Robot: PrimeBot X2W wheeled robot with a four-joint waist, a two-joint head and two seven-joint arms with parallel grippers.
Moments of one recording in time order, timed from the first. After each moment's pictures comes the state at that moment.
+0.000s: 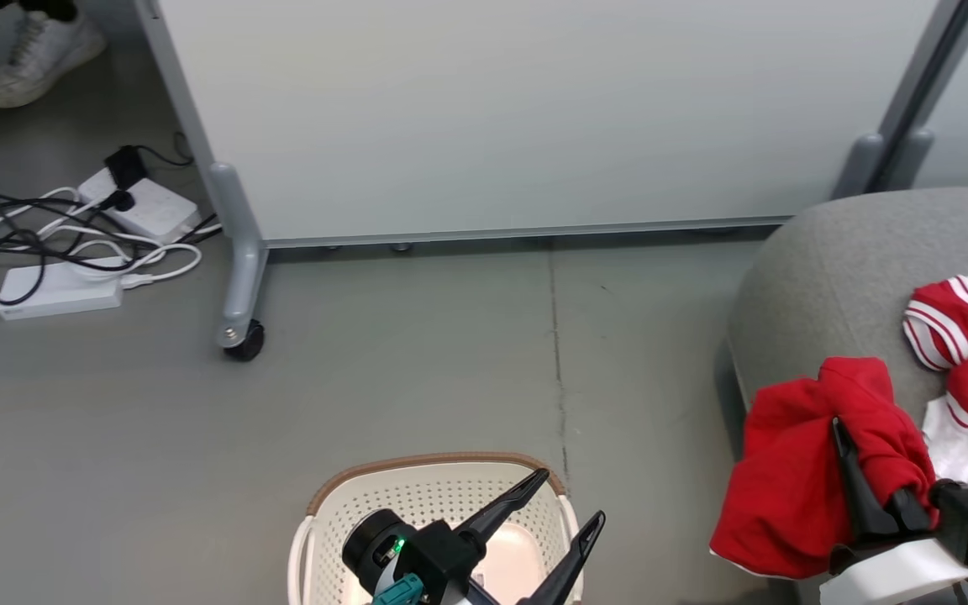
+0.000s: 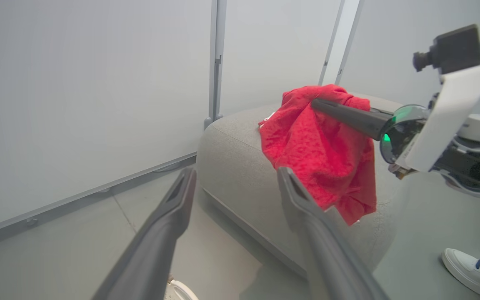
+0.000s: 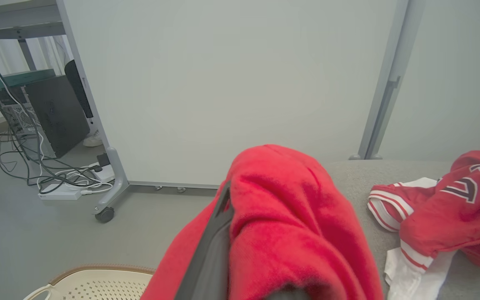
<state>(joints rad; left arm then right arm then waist) -0.16 0.07 -0.73 0.28 -0.35 -0.13 -0.26 -0.01 -0.17 0.08 0.23 0.22 0.13 -0.26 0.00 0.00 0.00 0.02</state>
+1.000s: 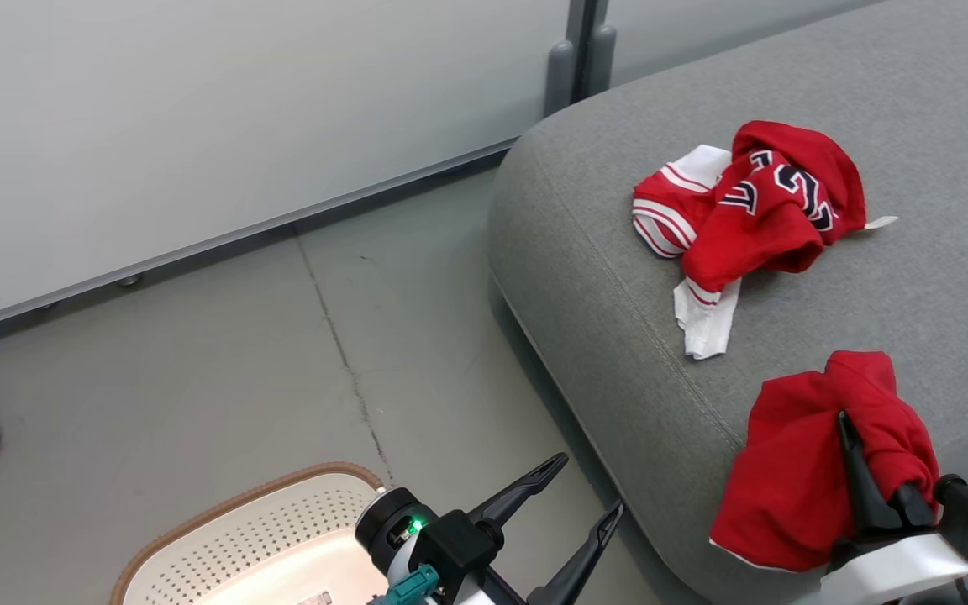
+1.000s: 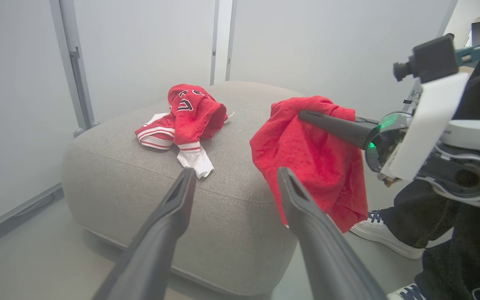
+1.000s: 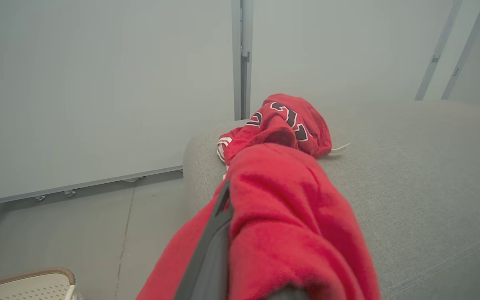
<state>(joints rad) -0.20 0.07 -0.75 0.26 -0.33 -0.13 -0.26 -0.02 -0.15 0.05 0.22 0.20 0.13 -0.26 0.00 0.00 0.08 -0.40</state>
